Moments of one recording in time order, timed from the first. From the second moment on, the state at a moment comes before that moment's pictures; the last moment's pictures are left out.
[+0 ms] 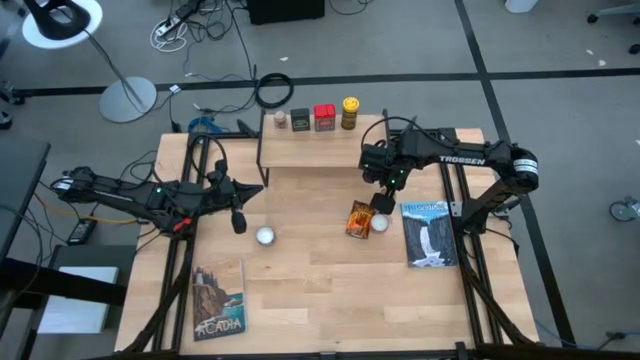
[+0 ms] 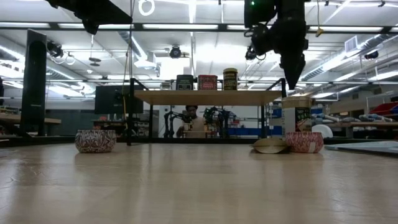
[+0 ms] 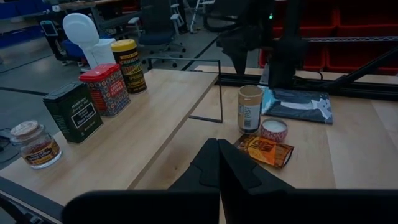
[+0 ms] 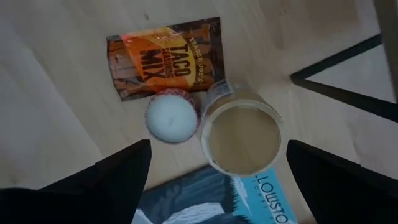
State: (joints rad) left arm -0.21 0.69 0.62 -0.16 -0.60 -0.08; right arm -0.24 1.55 1.36 -1.28 -0.03 0.23
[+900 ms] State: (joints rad) left arm -0.21 0.69 0.62 -0.16 -0.60 -0.08; right arm -0.24 1.55 1.25 -1.15 0.03 0.29
